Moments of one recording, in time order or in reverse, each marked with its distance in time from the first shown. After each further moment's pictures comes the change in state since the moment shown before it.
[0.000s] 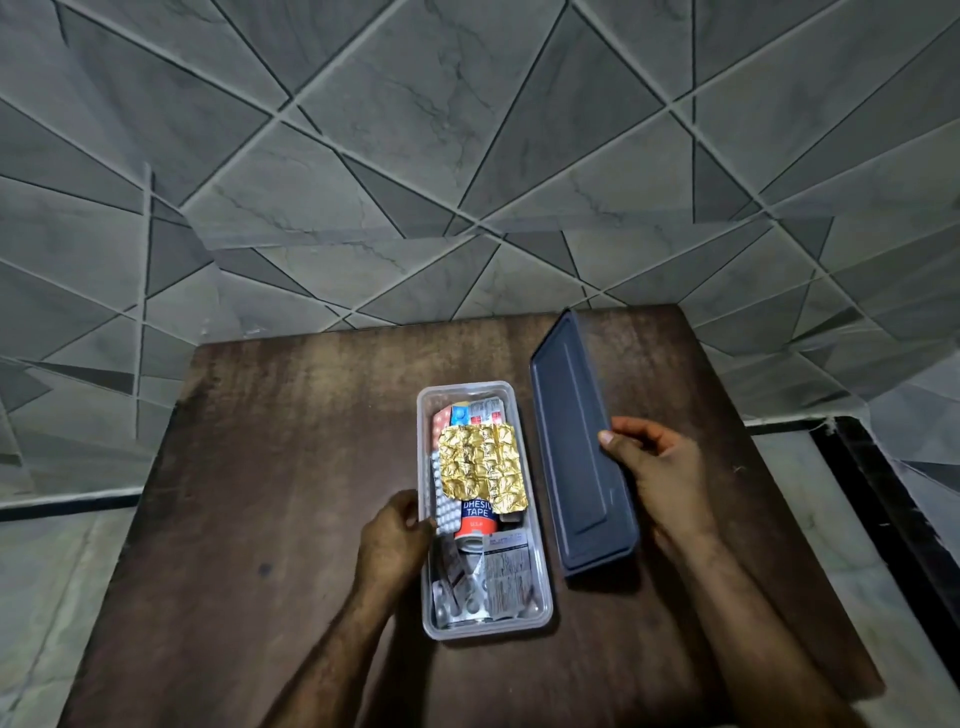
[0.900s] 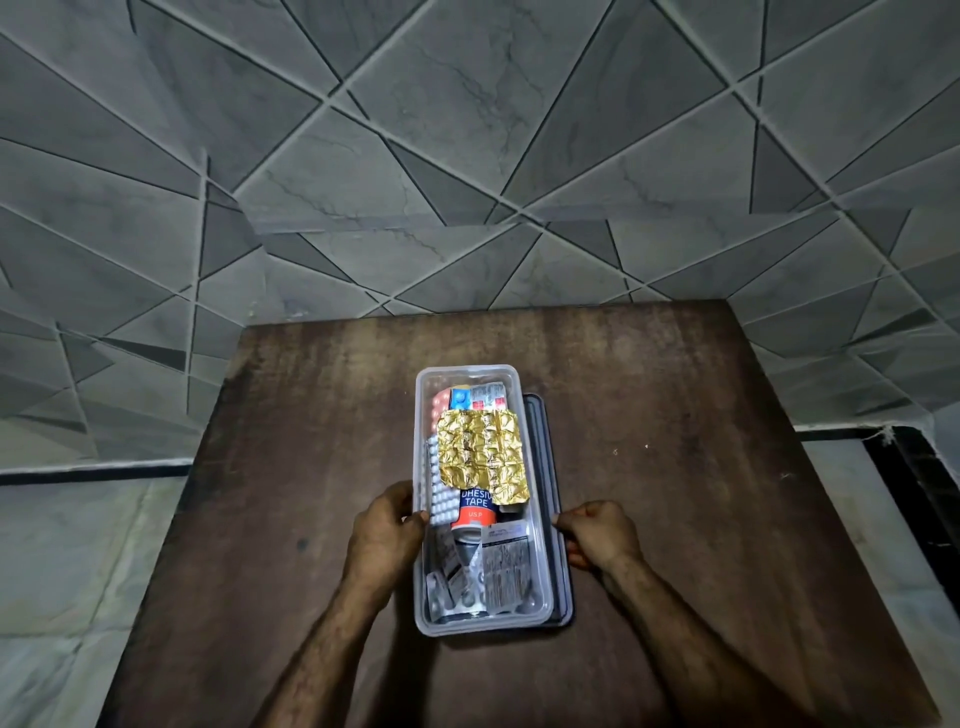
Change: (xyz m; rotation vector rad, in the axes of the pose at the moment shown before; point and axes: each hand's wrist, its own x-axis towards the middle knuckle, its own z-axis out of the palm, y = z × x) left_hand -0.012 -0.014 -0.040 -0.064 0.032 -0.044; right_hand -0.002 0.119 0.052 -0.466 -0.168 0.406
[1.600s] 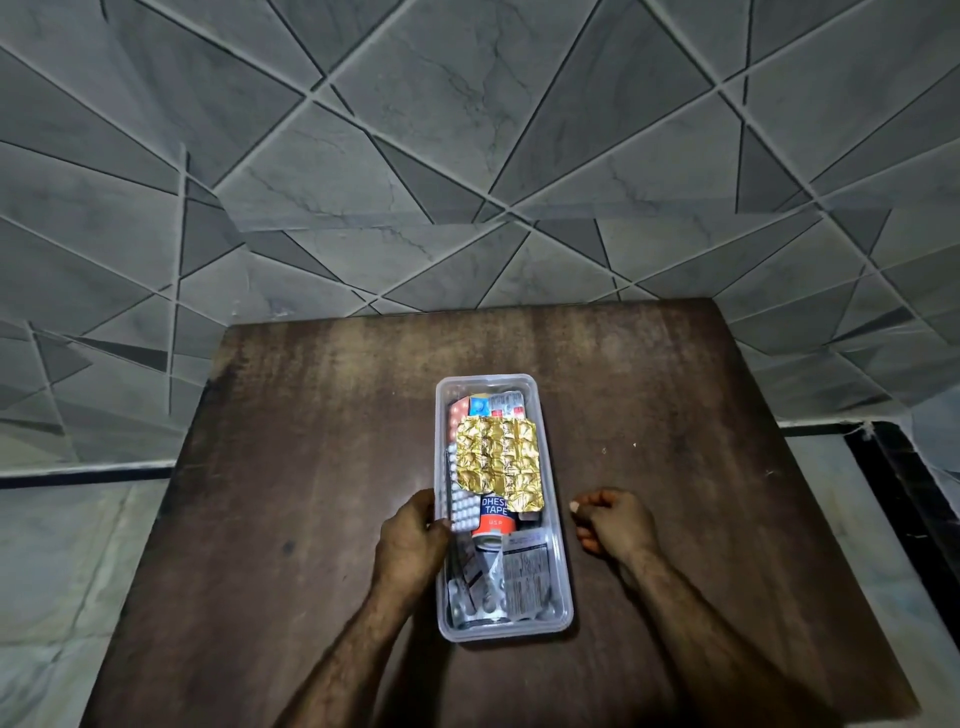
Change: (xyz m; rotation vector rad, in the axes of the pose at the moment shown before) left_hand -0.005 0.010 0.035 0.043 -0.036 0.040; right_hand 0.004 -0.004 -0.028 0.039 0.077 -0.021
